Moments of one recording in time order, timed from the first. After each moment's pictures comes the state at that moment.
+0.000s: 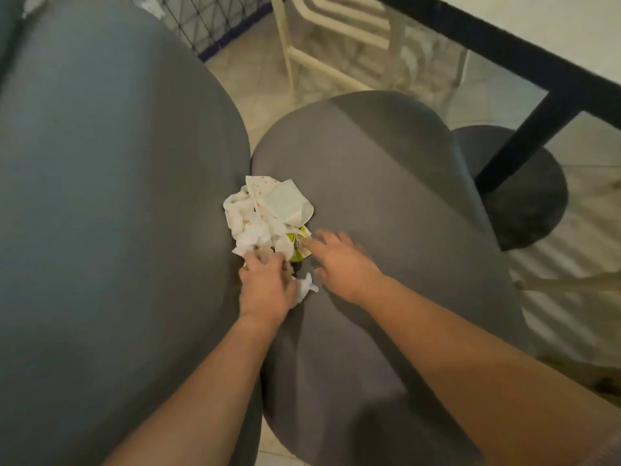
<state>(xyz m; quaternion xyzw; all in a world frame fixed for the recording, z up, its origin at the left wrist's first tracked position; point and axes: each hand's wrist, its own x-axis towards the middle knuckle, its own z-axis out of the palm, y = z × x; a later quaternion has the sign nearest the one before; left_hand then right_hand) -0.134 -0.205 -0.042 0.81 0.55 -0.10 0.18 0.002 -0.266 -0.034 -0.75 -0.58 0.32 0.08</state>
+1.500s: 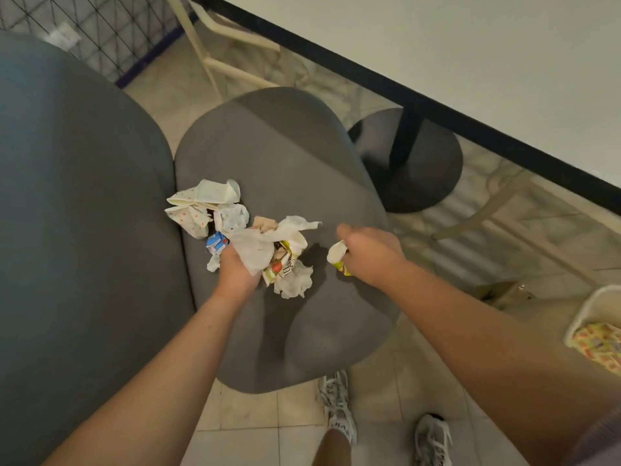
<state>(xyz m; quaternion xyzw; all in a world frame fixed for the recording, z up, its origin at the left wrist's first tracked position) -0.079 -0.321 0.031 0.62 0.51 0.14 0.58 0.068 -0.453 0.016 -0.85 -0.46 0.25 0.06</state>
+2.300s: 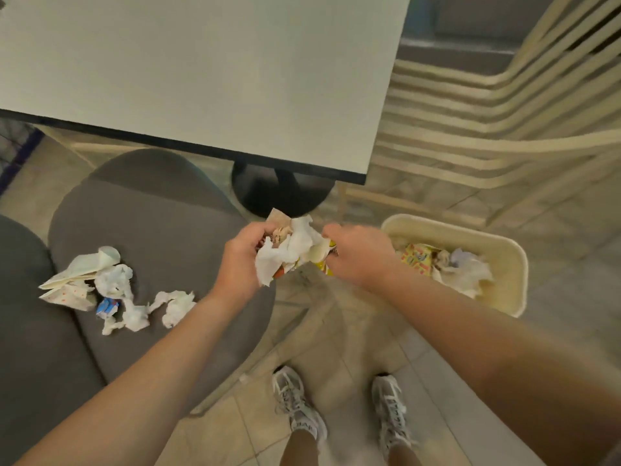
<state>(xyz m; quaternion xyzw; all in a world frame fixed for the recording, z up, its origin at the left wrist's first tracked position) 0.030 -0.522 0.097 0.87 0.13 0.03 0.47 0.111 -0.693 0.080 -0.92 -0.34 0.14 0.16</state>
